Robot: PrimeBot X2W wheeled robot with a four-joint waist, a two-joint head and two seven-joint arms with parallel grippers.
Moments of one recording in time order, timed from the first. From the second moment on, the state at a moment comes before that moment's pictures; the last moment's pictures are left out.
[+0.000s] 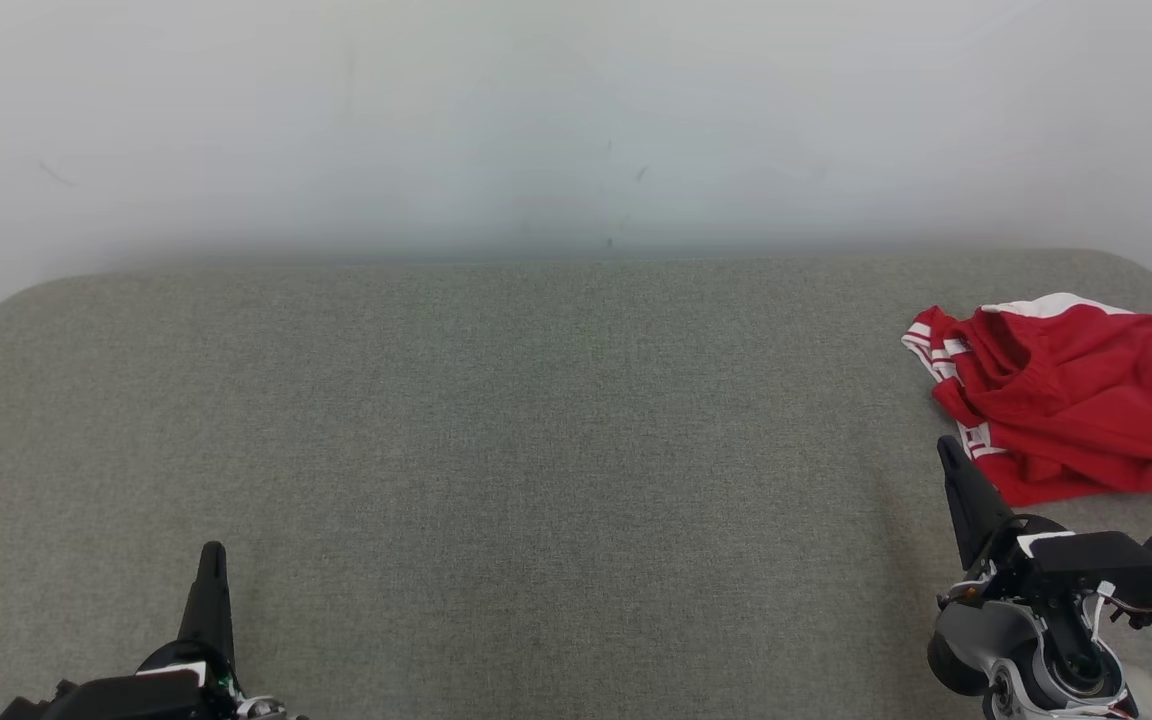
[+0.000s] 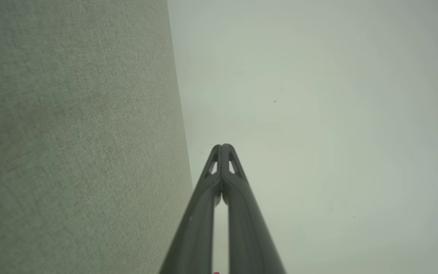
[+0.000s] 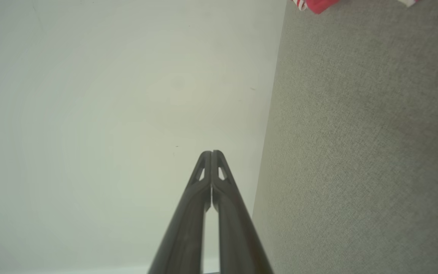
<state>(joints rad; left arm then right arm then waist) -0.12 0.05 0.08 0.26 -1.61 -0.13 -0.02 -0.31 -0.05 -0.17 0.44 1.57 0.13 0.24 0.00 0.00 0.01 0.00</state>
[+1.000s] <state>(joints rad) -0.12 0.05 0.08 0.26 -1.61 -0.13 -0.02 -0.31 -0.05 -0.17 0.44 1.57 0.13 0.24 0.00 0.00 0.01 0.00</state>
